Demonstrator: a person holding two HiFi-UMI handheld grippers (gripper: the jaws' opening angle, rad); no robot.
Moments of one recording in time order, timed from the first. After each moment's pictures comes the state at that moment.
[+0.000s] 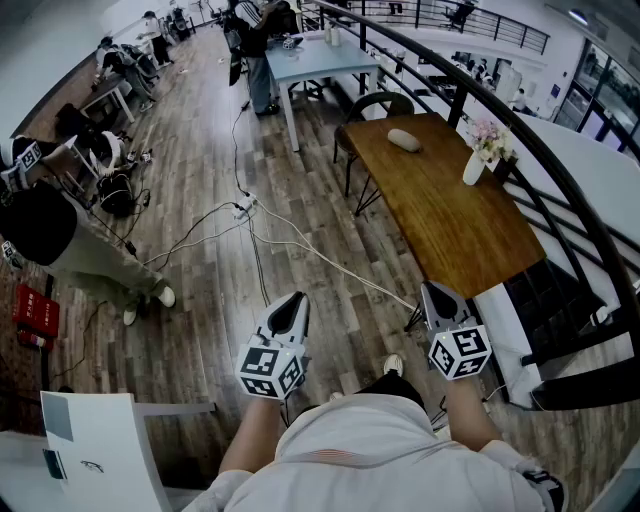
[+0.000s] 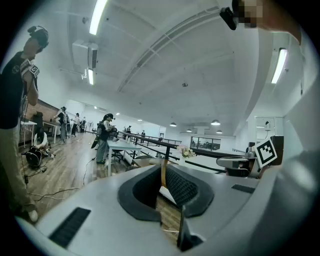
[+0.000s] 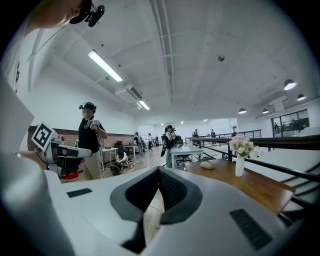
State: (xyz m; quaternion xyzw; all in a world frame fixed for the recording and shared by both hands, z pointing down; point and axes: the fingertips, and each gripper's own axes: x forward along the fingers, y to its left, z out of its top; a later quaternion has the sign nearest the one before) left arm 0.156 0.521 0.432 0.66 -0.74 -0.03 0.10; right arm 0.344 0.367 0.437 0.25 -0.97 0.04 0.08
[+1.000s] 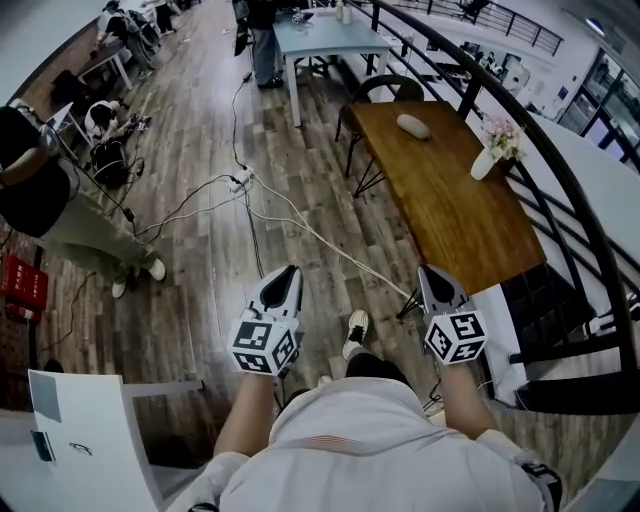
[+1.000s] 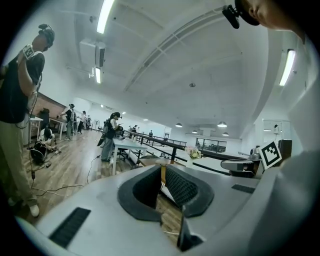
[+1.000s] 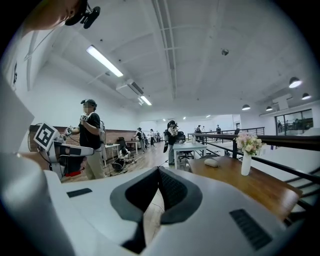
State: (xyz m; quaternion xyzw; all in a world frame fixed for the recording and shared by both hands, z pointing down) left arm 0.111 0.511 0.436 0.64 -0.76 -0.04 0.11; right arm 0.305 0.355 0.440 0.23 -0.97 0.04 0.10
